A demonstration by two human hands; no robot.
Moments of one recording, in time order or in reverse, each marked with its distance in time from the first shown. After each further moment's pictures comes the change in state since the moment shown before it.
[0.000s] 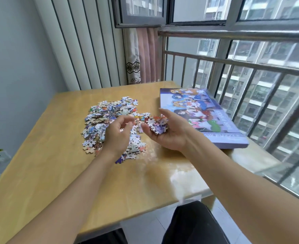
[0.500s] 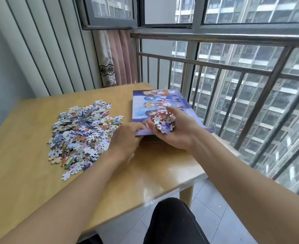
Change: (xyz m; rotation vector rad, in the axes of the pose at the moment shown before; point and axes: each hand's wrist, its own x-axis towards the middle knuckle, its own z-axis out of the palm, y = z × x) left_hand 0.002 0.032 0.100 0.406 -0.263 0.398; right_hand -0.066 -0.056 -0.055 0.065 0.110 -0.189
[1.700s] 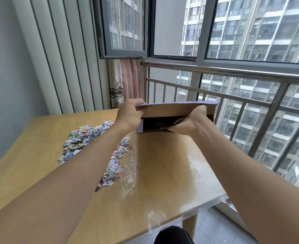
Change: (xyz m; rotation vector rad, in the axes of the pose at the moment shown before) left_hand 0.101 0.044 -0.085 -0.343 0.119 -0.171; right_hand 0.020 -0.076 0.050 0.170 0.219 -0.200
